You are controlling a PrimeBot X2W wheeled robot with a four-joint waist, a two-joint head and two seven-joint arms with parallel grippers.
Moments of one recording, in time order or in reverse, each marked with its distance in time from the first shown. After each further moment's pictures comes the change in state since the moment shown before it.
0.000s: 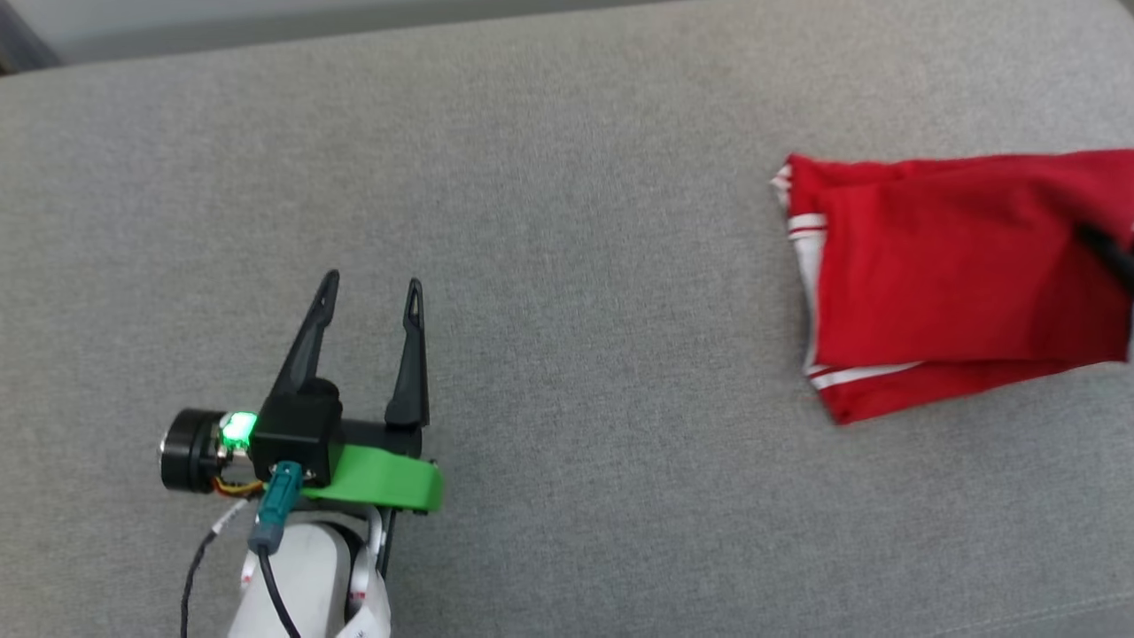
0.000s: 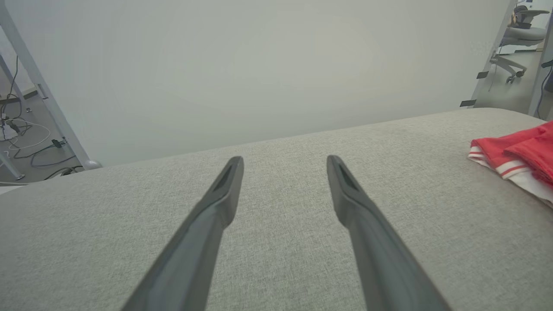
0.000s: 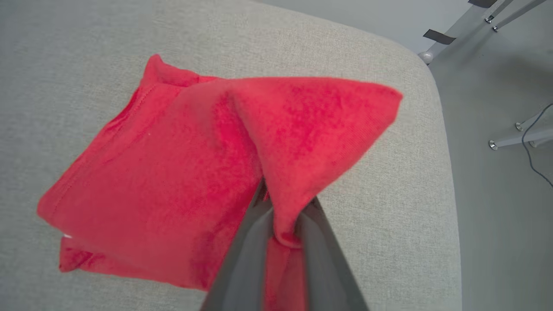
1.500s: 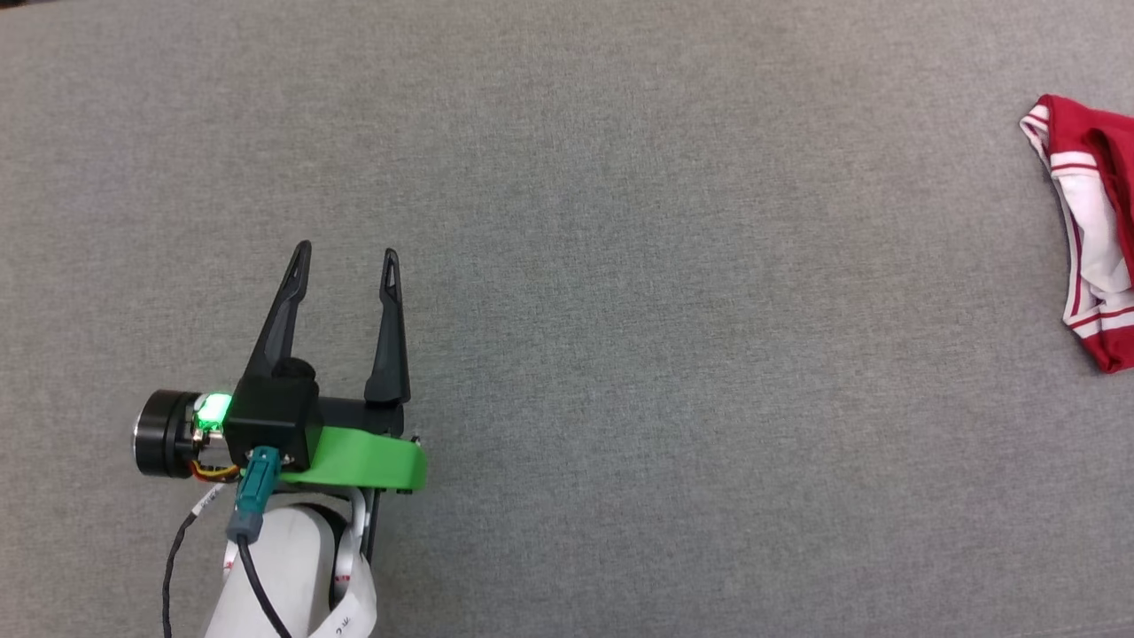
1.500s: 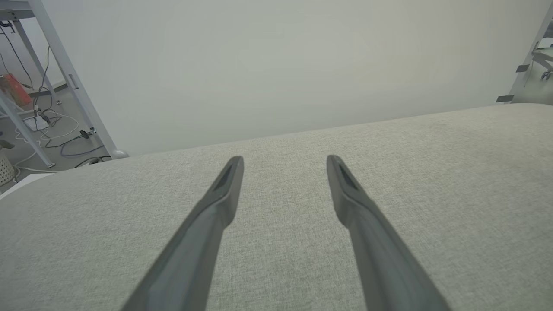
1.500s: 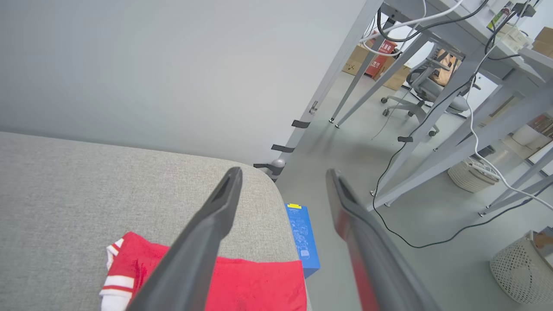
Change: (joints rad) left arm -0.044 0.029 0.005 -0.025 -0.013 0.025 0.000; right arm -0.263 -0.009 -0.284 0.414 -0.306 0.000 -0.436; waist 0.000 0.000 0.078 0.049
